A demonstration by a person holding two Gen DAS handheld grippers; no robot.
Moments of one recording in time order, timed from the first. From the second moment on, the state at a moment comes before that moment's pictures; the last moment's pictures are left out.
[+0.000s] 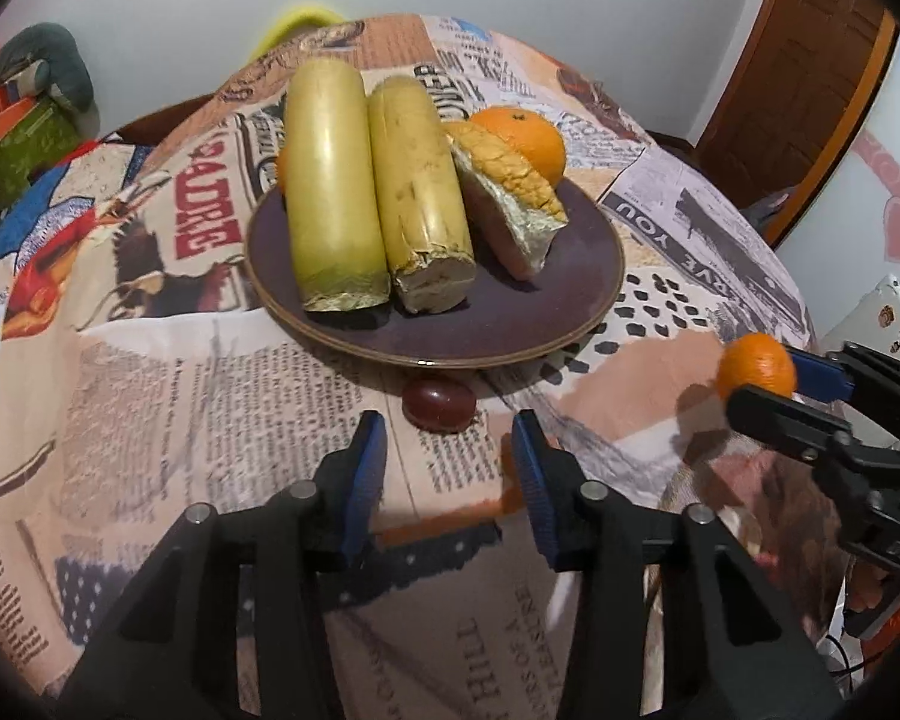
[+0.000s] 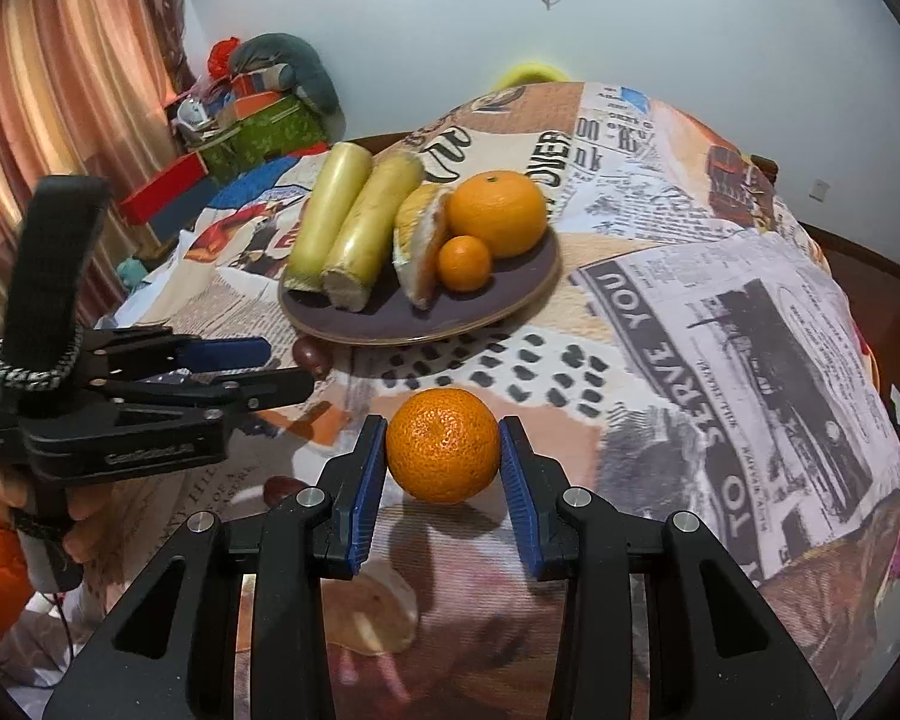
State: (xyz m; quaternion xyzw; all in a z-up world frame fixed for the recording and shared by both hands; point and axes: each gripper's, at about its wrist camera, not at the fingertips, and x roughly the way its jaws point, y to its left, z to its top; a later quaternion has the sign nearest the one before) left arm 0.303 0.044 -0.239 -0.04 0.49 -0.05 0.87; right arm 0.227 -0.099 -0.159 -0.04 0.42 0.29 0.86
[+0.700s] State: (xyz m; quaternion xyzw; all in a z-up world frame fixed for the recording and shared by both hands) left arm 0.292 0.057 -0.212 -0.04 0.44 -0.05 0.89; right arm 0.246 -0.101 -0.150 -0.04 0.41 0.29 0.86
